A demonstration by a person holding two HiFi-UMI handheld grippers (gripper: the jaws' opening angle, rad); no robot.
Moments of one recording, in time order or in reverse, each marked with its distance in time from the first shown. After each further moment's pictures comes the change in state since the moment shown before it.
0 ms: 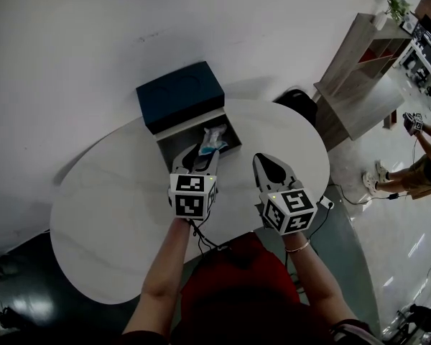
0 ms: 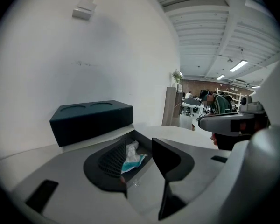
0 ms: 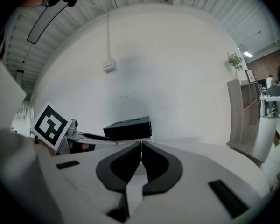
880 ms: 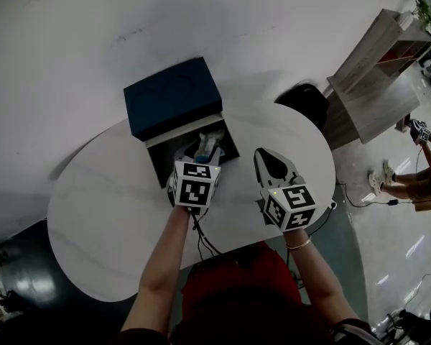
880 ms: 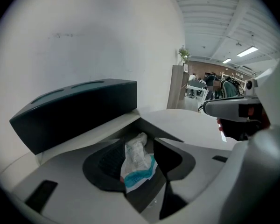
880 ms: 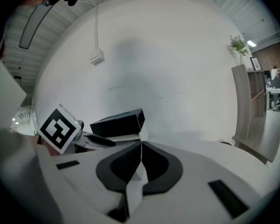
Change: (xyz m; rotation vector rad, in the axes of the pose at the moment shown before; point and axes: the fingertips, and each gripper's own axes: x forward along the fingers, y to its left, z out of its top) left arm 0.088 0.017 -0.022 0.049 0.227 0.034; right arm 0.064 -0.055 -0.011 0.036 0.088 0.046
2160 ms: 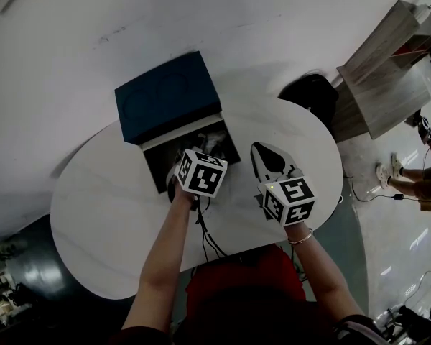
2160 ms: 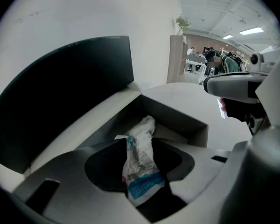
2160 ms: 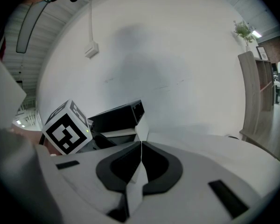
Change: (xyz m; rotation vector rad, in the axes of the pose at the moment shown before) left arm 0.052 0.006 -0.032 0.124 0.289 -0.002; right arm 0.043 -0.016 -0.016 0.020 0.078 0.060
